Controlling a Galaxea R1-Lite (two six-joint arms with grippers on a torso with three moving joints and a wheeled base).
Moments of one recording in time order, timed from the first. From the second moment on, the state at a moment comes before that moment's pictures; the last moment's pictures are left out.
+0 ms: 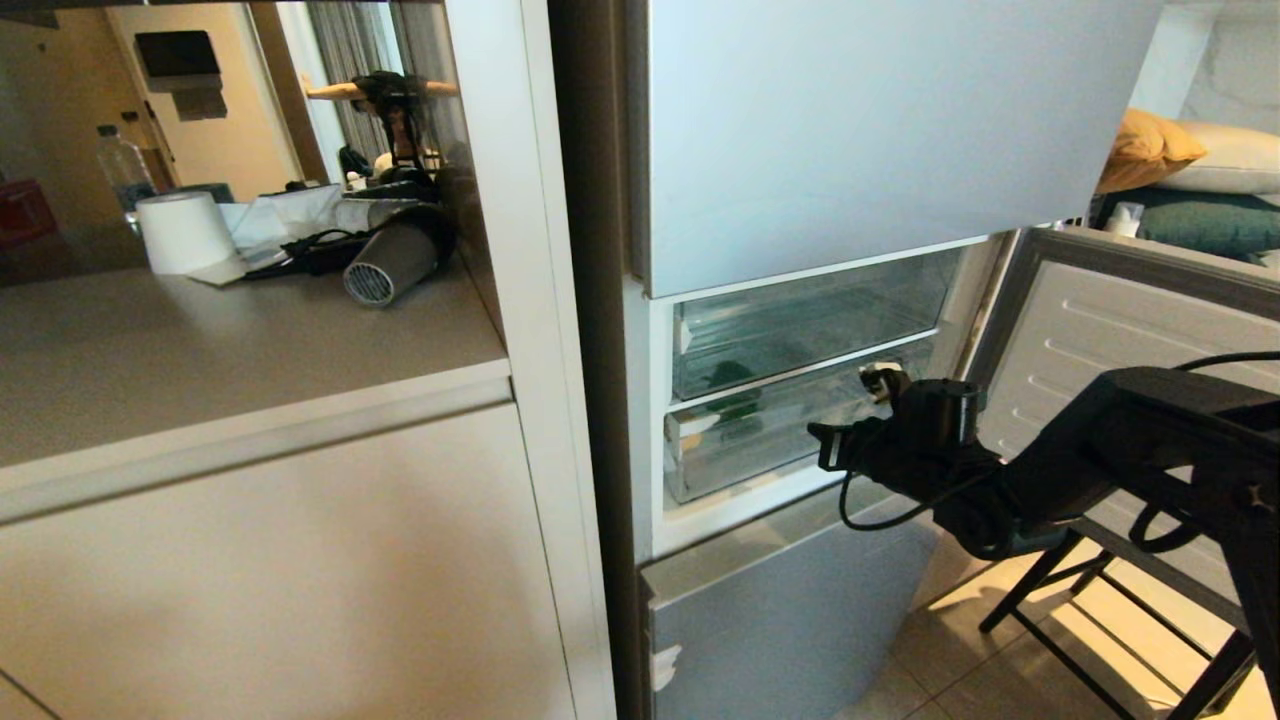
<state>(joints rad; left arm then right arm) 0.00 0.00 0.00 0.00 0.00 0.00 0.19 2.35 -1.12 -1.01 0.22 0.16</state>
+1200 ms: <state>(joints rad) 0.00 0.00 0.00 0.00 0.00 0.00 0.19 0.84 -0.06 -0.88 -0.13 -0.11</state>
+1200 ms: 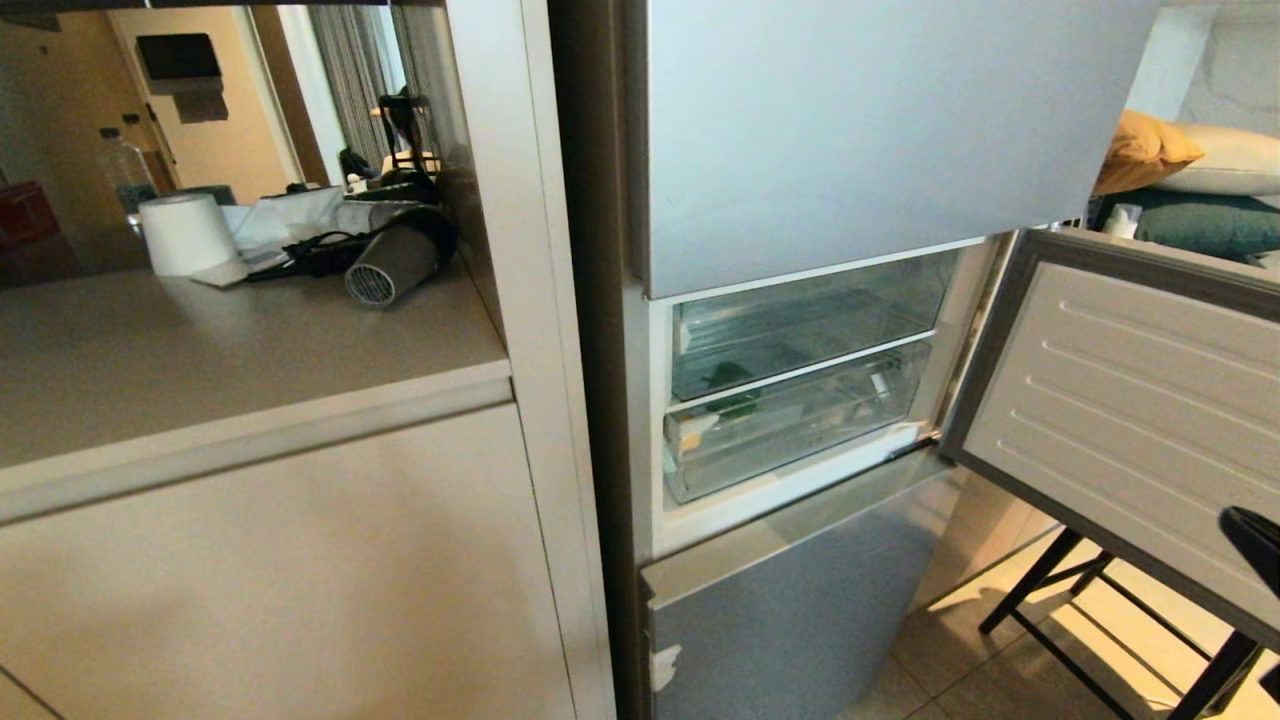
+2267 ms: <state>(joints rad) 0.00 0.00 0.00 0.00 0.00 0.00 0.00 0.01 -0.01 0.00 0.04 -0.16</state>
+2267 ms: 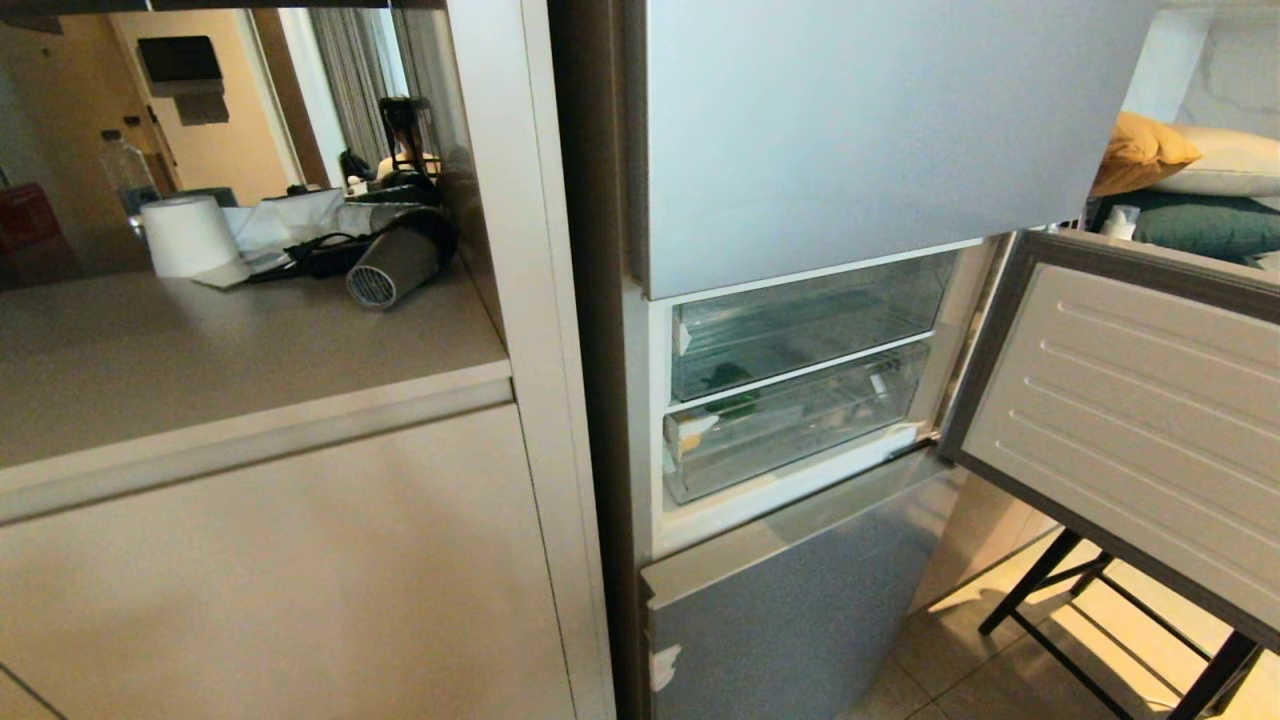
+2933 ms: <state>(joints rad) 0.00 0.00 0.00 0.00 0.00 0.00 0.00 0.00 0.00 0.00 -0.01 0.02</state>
